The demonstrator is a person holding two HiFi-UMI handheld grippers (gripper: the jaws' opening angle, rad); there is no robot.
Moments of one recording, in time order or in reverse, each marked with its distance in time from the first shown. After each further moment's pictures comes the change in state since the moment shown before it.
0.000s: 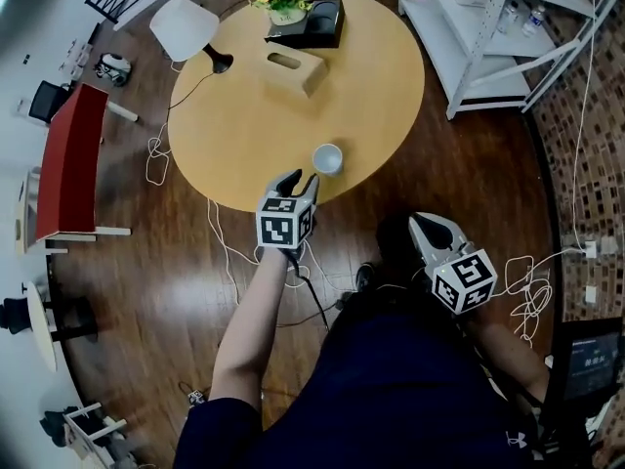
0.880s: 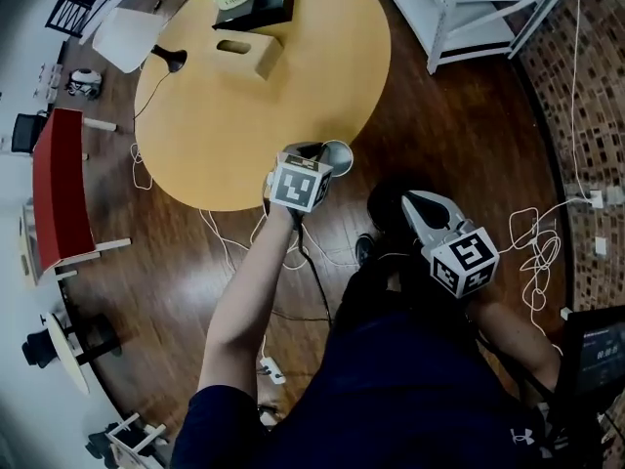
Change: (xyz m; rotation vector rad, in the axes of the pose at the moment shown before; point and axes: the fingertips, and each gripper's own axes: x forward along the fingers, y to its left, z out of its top) left arm 0.091 -0.073 -0.008 0.278 0.268 -0.168; right arm -0.005 -0.034 -0.021 0.096 0.017 -0.054
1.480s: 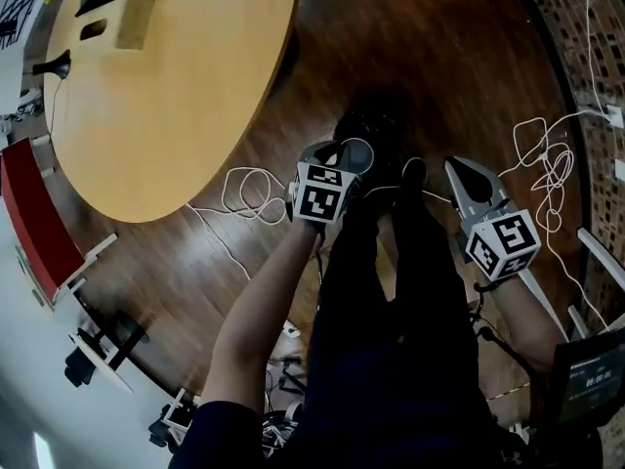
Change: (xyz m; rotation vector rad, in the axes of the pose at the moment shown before) left arm 0.174 -0.161 -0.142 -0.016 0.145 -0.203; right arm -0.061 -0.153 -0.156 0.192 0.121 -0.277
